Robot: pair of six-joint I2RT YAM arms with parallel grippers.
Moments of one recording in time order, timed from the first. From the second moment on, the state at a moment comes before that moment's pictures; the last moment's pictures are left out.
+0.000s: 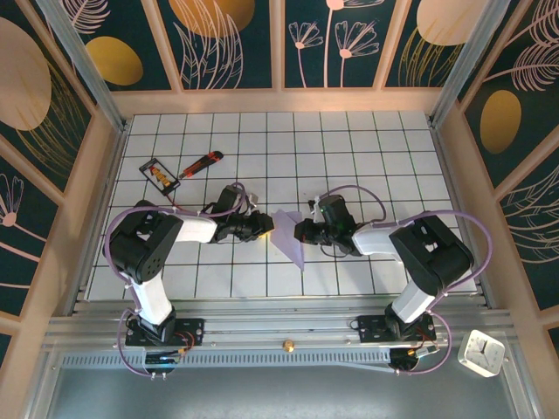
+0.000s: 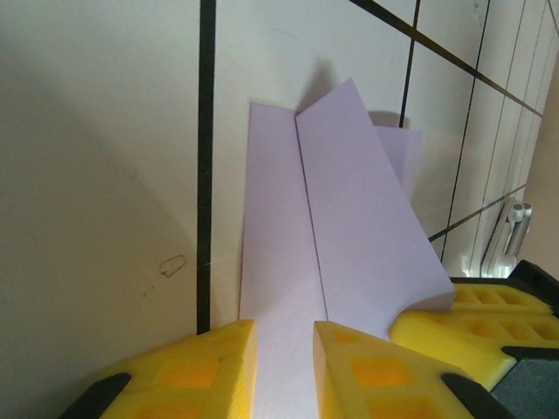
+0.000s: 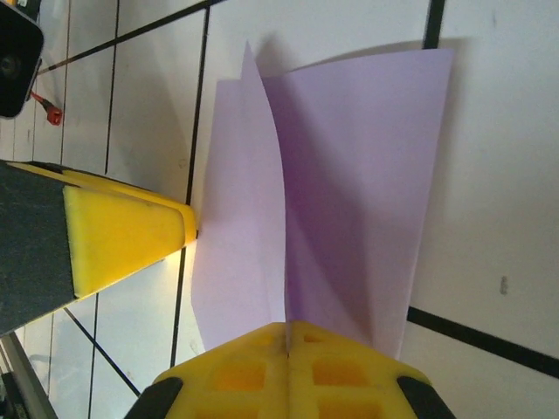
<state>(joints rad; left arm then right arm) -0.54 1.81 0.75 0.22 0.55 -0.94 0.61 1.64 0.59 0.30 -0.39 0.71</state>
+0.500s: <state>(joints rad) -0.43 1.52 0.83 0.13 0.46 -0.92 0.52 1.24 0.81 -0.28 0.01 0.50</state>
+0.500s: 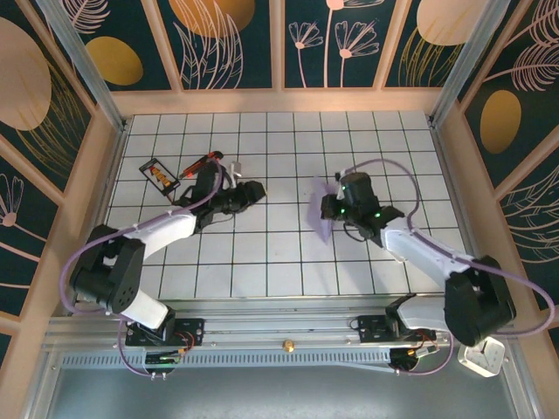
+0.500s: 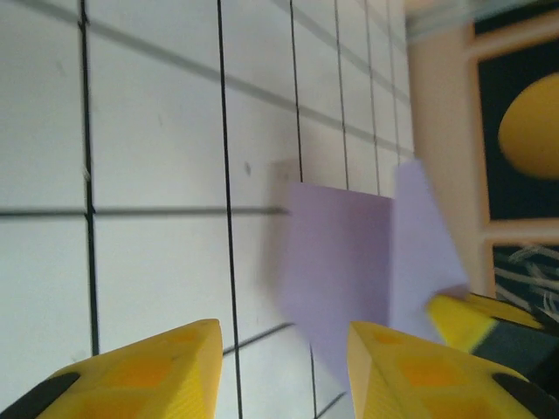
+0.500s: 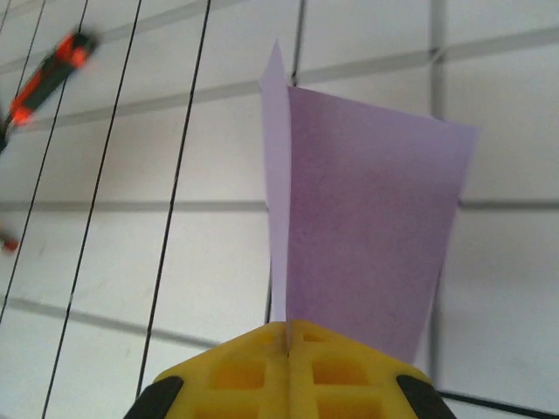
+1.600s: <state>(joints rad) -0.29 1.42 0.74 -0.06 0.23 -0.79 1.09 1.98 1.39 -0.73 0.57 0.74</state>
